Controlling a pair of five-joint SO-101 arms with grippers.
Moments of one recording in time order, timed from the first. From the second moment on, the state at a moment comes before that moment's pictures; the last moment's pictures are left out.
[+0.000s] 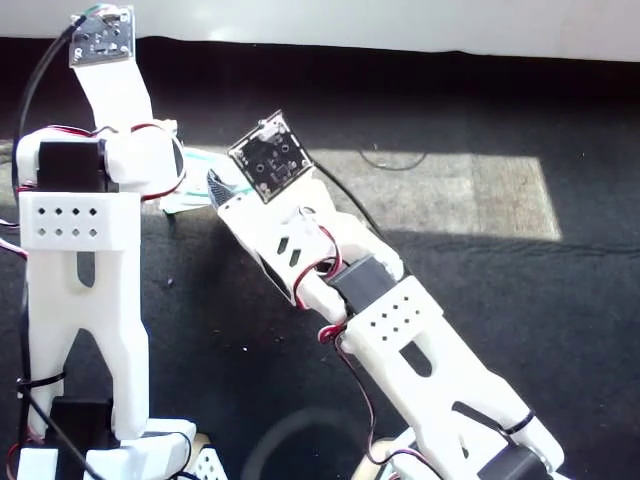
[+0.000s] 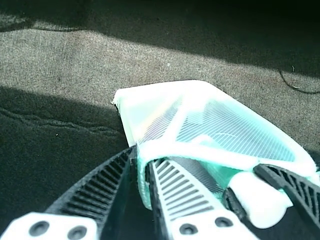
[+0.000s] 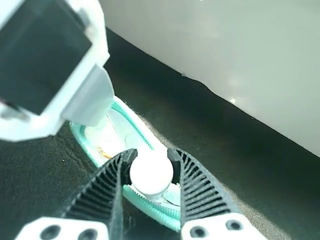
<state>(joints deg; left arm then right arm) -7.4 4.4 -12.3 90.4 10.8 -44.7 -26.2 30.4 23.5 7.3</state>
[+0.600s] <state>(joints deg) -7.3 4.4 -12.3 90.6 10.8 -44.8 -25.4 4.4 46.2 5.8</state>
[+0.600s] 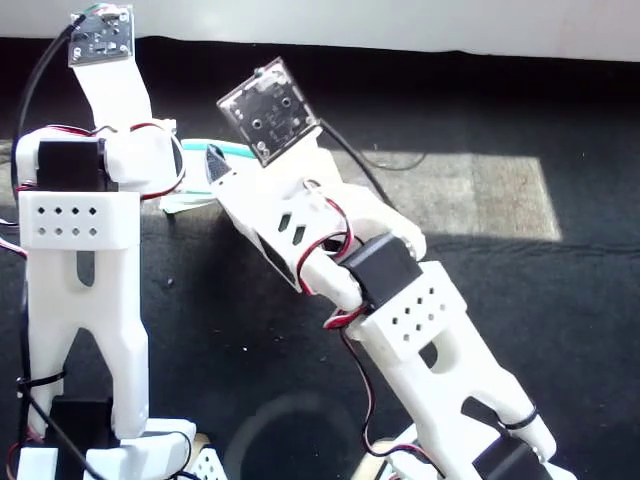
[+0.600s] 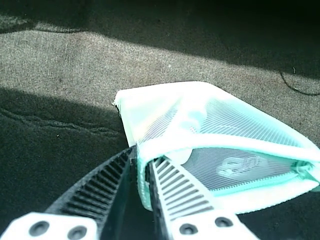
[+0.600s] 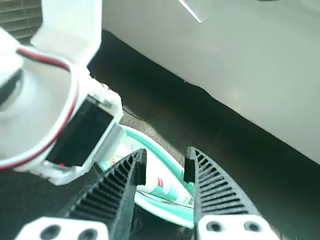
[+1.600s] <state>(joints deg) -7.4 4.4 -12.3 90.6 10.8 -35.0 -22.1 17.3 60.5 5.8</state>
